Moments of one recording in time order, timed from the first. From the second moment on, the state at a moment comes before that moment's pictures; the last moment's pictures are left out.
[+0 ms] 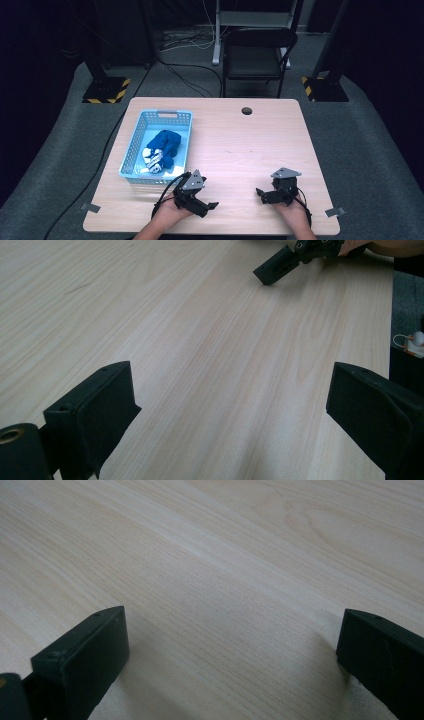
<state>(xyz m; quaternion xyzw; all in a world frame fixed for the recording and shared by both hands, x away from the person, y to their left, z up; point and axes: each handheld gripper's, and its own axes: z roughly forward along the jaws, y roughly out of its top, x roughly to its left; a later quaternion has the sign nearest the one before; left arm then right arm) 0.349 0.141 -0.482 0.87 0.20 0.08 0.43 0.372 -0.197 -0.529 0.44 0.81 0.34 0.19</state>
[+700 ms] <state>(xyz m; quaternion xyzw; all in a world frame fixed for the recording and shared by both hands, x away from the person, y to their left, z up) 0.351 0.147 -0.478 0.87 0.21 0.07 0.44 0.372 -0.197 -0.529 0.44 0.81 0.34 0.19</state>
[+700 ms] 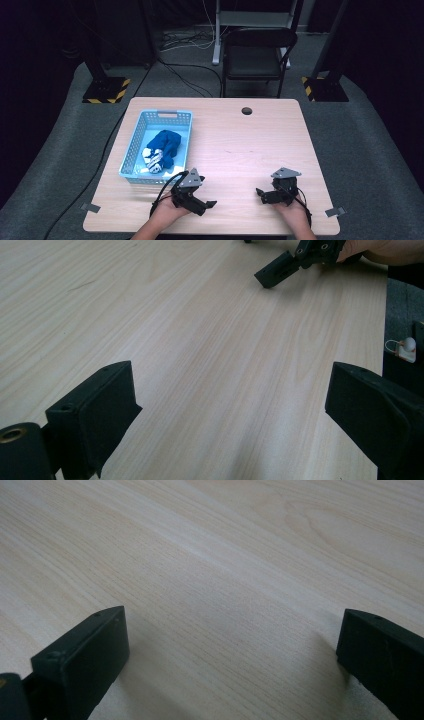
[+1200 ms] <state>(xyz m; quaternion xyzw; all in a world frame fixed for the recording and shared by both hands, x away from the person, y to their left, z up) 0.350 0.154 -0.466 0.86 0.21 0.08 0.46 0.372 -0.197 -0.529 0.44 0.81 0.34 0.19</state>
